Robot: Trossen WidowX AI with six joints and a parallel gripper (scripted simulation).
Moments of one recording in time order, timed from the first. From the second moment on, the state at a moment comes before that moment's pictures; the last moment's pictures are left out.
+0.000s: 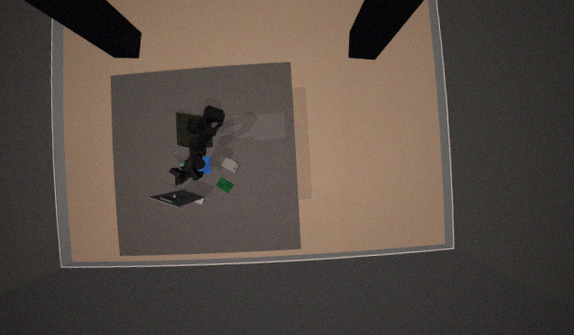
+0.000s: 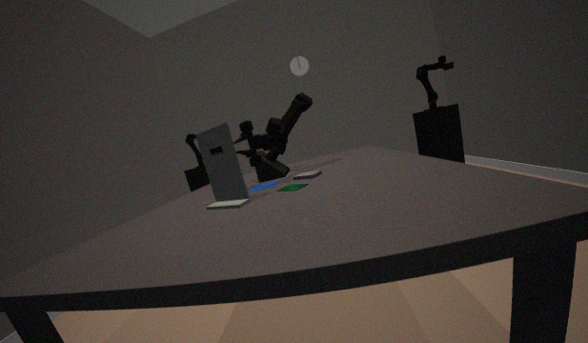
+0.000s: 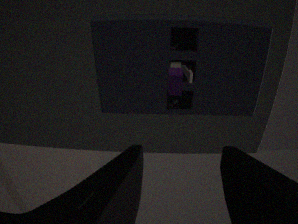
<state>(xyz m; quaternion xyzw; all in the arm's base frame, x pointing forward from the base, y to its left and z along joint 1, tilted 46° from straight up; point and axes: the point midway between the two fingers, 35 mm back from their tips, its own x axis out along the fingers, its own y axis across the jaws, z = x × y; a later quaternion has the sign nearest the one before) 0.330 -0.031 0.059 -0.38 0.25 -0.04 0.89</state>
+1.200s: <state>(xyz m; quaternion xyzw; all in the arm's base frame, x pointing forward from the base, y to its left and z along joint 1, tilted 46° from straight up) 0.378 -0.035 0.048 -0.38 0.24 -0.04 0.89</state>
